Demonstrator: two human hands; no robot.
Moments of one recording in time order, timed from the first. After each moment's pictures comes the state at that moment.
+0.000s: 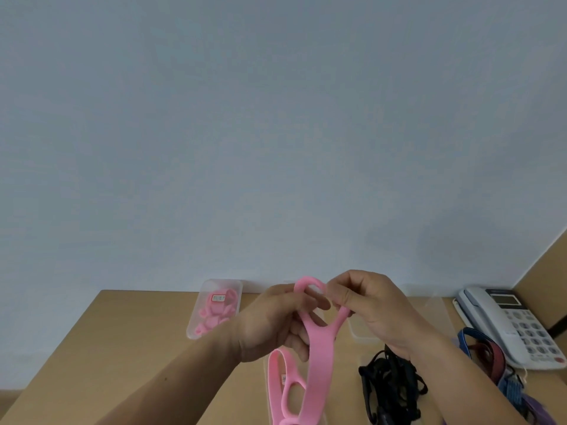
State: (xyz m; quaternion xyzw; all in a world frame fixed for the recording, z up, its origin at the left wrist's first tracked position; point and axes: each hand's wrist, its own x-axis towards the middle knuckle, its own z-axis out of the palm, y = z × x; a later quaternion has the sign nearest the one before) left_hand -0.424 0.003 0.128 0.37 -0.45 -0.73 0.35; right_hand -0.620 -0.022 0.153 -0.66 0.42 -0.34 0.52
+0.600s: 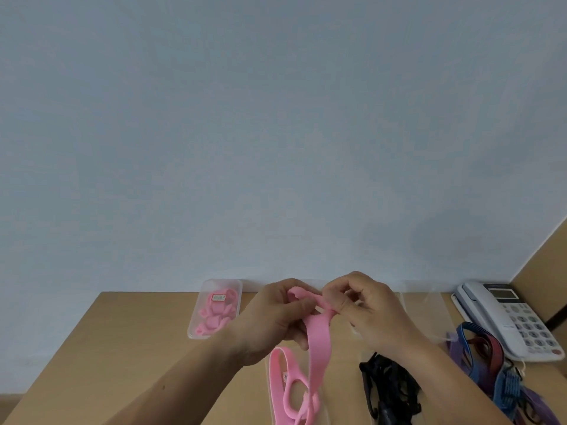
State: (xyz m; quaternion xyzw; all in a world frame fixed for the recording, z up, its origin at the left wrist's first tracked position) left_hand -0.426 0.011 0.122 0.42 -0.49 -0.64 0.42; right_hand -0.620 -0.013 0.136 -0.73 0.43 -0.37 0.38
